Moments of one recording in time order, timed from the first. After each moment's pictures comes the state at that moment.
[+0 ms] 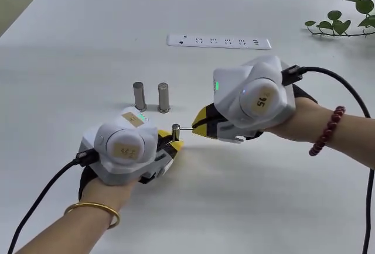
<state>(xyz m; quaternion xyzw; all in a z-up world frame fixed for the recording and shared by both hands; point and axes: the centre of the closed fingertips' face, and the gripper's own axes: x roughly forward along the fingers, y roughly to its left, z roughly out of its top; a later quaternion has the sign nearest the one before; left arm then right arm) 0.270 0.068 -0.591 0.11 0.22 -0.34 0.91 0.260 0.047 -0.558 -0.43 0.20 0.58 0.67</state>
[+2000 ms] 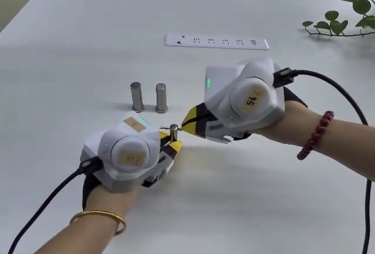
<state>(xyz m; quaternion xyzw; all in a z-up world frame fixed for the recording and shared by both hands) 0.271 0.068 -0.592 0.11 0.21 -0.31 0.92 0.260 0.064 -0.552 -0.40 0.20 0.57 0.69</state>
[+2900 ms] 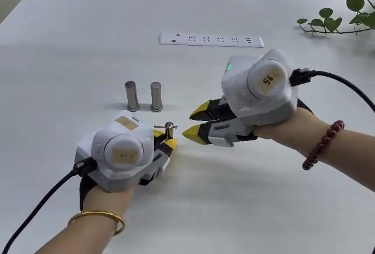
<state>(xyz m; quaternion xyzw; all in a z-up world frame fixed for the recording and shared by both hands) 0.273 0.068 -0.591 0.09 0.21 -0.30 0.93 0.261 0.041 -0.552 -0.22 0.27 0.52 0.78</state>
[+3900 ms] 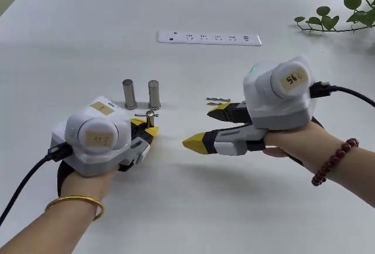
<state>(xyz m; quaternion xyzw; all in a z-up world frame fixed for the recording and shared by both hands) 0.292 0.104 -0.585 0.09 0.22 -0.28 0.93 0.256 0.026 -0.557 -0.12 0.30 0.47 0.82</state>
